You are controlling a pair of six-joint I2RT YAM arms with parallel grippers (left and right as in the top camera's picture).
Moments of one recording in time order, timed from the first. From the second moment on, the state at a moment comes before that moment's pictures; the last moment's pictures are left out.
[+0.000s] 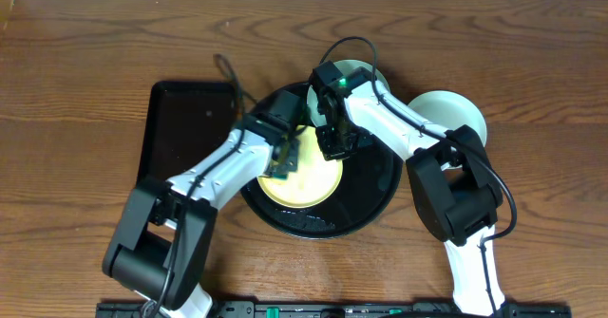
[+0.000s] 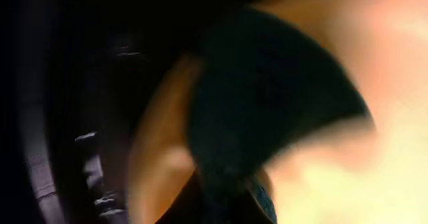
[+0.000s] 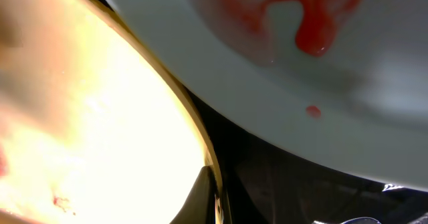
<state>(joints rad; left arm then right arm) -0.45 1.77 1.05 -0.65 -0.13 -0.47 0.58 2.23 1.69 -1.09 -0.13 0.30</state>
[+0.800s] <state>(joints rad) -0.40 1.77 1.05 -0.62 0.29 -0.11 0.58 2.22 1.69 -1.09 -0.13 0.30</state>
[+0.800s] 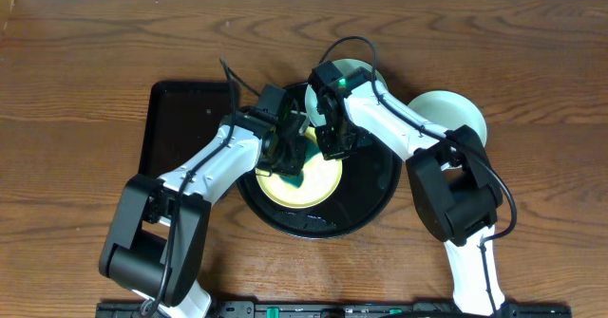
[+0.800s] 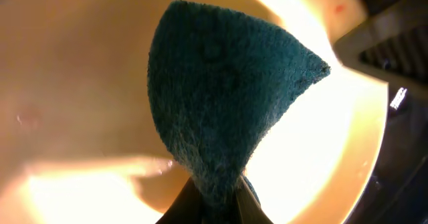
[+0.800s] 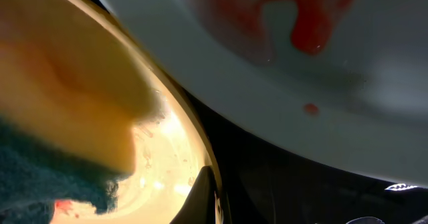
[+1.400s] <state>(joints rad) -0.33 1.77 1.07 -0.68 -0.04 -0.44 0.58 2.22 1.69 -1.07 -0.14 0.30</state>
